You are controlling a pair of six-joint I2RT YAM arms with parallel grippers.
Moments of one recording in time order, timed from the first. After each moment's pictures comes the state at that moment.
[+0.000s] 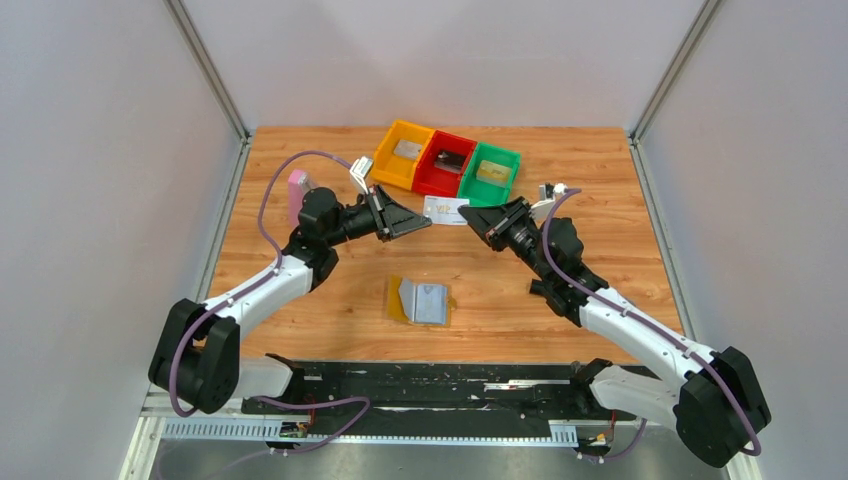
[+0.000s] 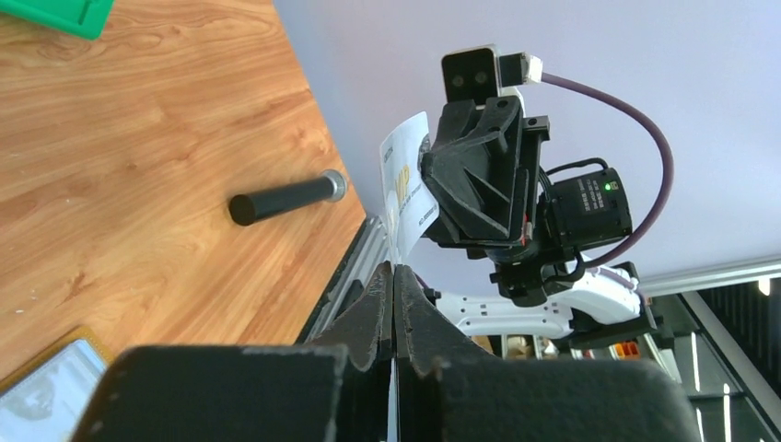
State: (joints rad) left arm -0.44 1.30 0.73 0.58 0.73 -1.15; right arm 0.60 1.07 0.62 0.44 -0.05 1.30
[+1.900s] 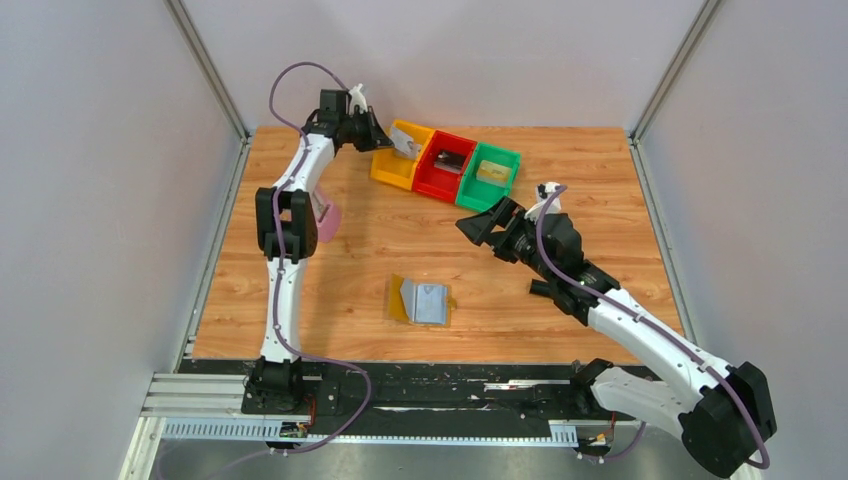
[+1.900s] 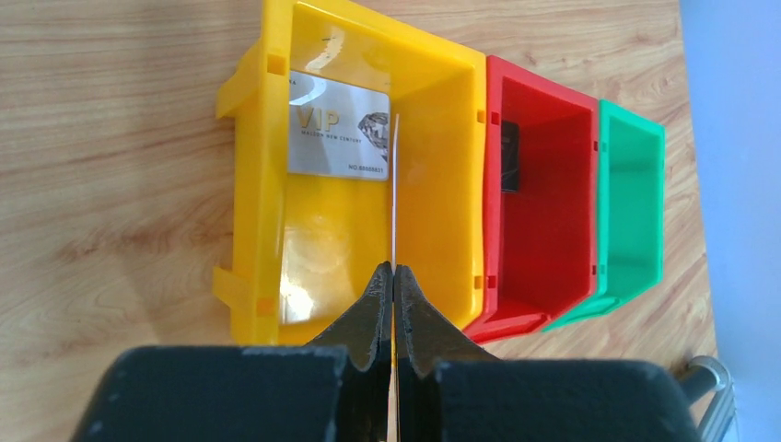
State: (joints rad) left arm -0.14 2.50 2.33 -0.46 0.59 -0.37; right arm 0.60 1.00 0.69 0.06 -0.02 0.94
